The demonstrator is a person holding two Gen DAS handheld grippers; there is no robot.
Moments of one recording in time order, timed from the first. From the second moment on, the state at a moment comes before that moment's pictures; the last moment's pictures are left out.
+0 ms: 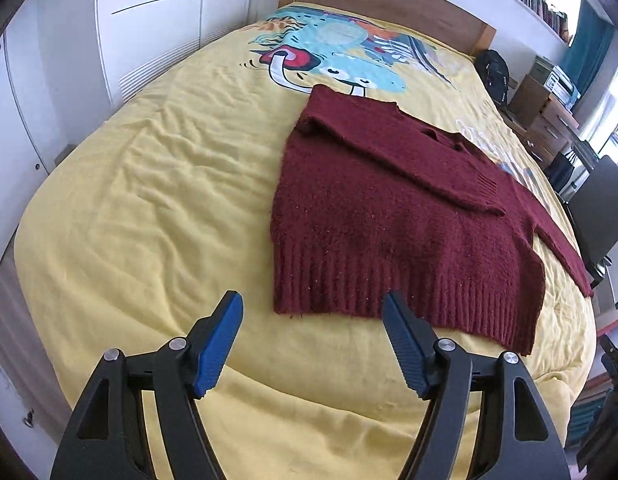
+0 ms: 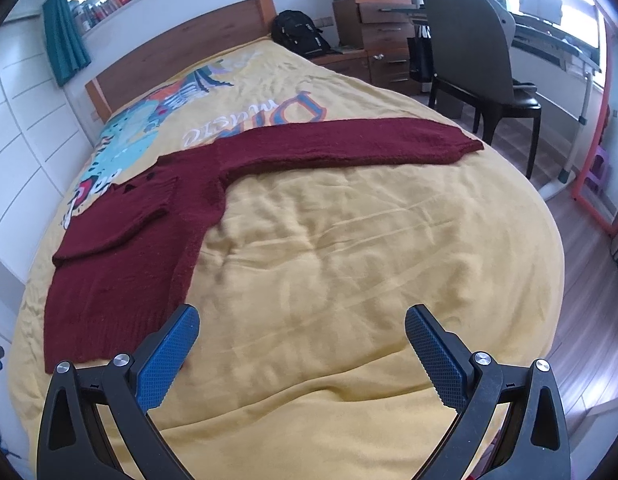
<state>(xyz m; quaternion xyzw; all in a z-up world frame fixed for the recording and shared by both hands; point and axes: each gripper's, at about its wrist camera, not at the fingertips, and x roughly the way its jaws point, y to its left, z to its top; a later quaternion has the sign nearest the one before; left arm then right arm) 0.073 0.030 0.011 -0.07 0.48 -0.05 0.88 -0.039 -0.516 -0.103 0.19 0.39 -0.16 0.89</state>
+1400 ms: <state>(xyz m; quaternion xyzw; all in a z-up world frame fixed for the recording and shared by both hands) 0.139 -0.018 -0.039 -0.01 0.52 -0.02 0.85 0.107 -0.768 -0.194 0.30 0.41 -0.32 0.80</state>
